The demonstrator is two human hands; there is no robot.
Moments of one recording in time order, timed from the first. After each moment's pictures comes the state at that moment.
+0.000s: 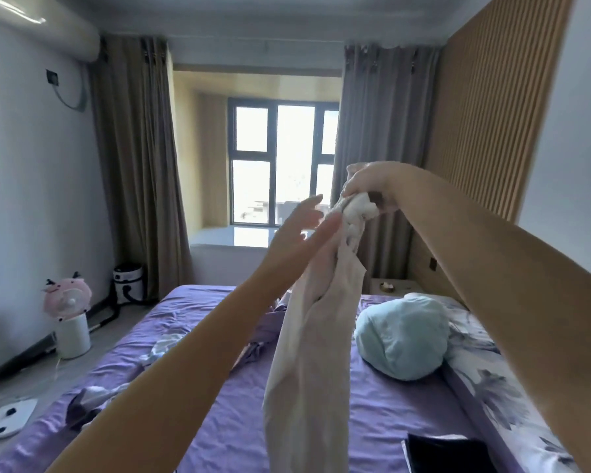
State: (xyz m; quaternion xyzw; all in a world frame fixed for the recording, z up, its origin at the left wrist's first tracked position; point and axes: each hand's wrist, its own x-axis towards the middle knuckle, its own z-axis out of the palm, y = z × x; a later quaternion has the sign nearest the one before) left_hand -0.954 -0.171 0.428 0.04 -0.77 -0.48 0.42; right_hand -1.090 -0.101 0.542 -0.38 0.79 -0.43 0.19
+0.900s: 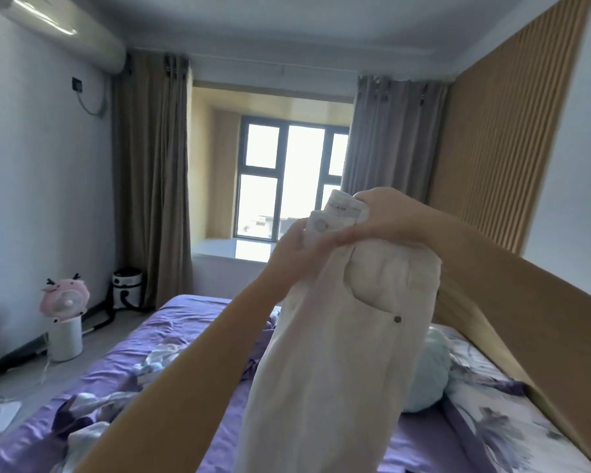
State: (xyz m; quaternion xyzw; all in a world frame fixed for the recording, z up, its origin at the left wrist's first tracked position) left_hand -0.965 -0.206 0.437 0.07 -0.73 -0.53 0.43; right_hand -1.086 -0.088 0.532 -0.60 0.77 -0.19 -0.12
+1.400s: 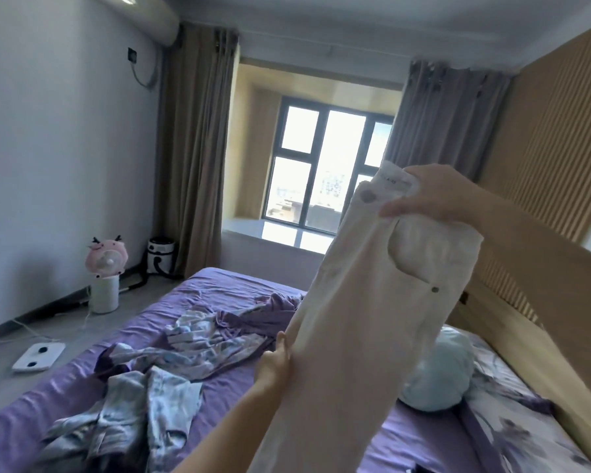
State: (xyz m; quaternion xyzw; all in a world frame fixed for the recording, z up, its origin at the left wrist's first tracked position) left_hand -0.929 -0.229 0.228 0.49 -0.56 -0.60 0.29; right_hand -1.072 -0.110 0.541 -0.60 0.76 -0.15 -0.20
